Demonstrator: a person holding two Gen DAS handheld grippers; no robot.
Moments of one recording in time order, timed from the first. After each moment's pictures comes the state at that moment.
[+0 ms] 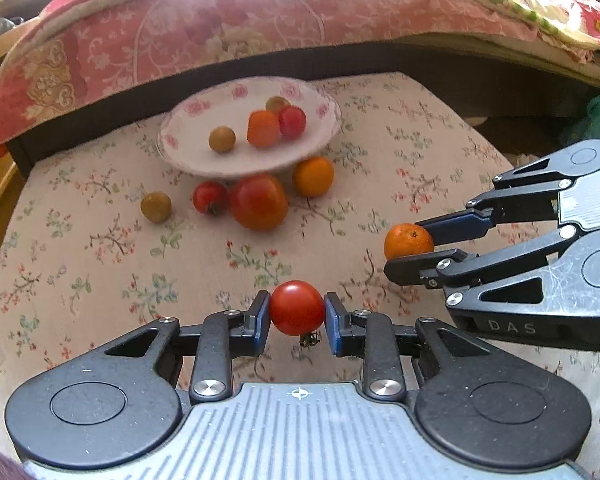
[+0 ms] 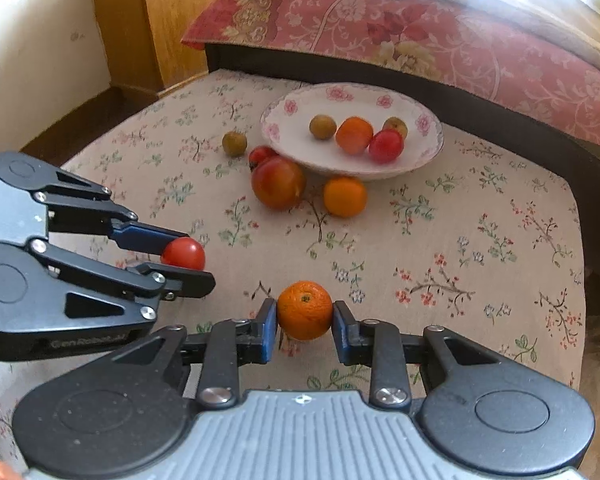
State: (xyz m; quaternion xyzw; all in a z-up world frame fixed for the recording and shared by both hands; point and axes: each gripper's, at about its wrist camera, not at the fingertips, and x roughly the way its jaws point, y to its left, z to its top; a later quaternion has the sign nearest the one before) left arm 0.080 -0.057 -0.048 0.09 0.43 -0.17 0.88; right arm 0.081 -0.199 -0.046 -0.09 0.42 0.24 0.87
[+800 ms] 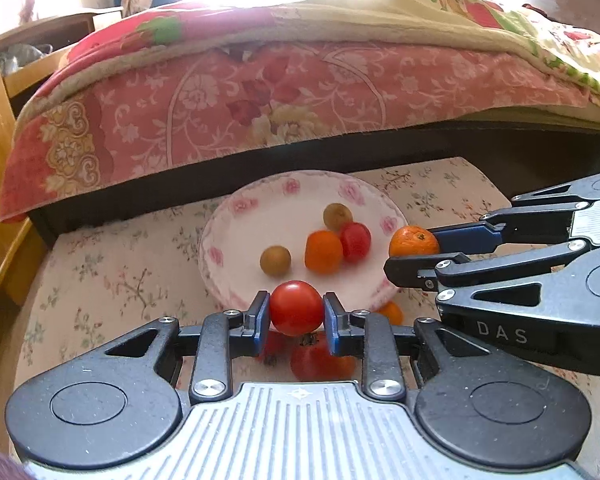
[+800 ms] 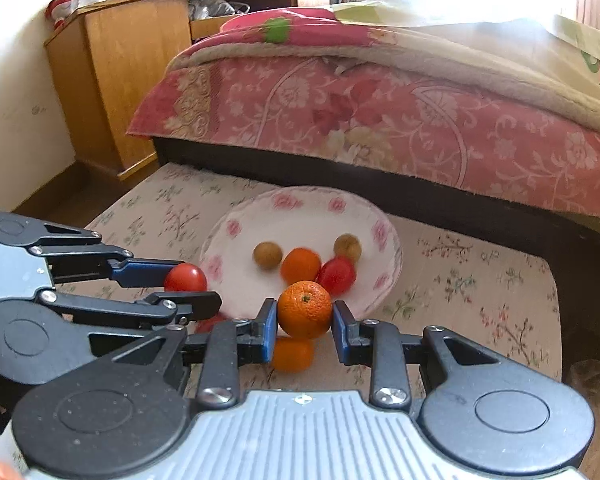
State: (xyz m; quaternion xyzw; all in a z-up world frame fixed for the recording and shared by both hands) left arm 0.165 -0.060 -0.022 0.09 0.38 -0.13 0.91; right arm 0.166 -0.196 -0.011 -0.04 0.37 0.20 0.91
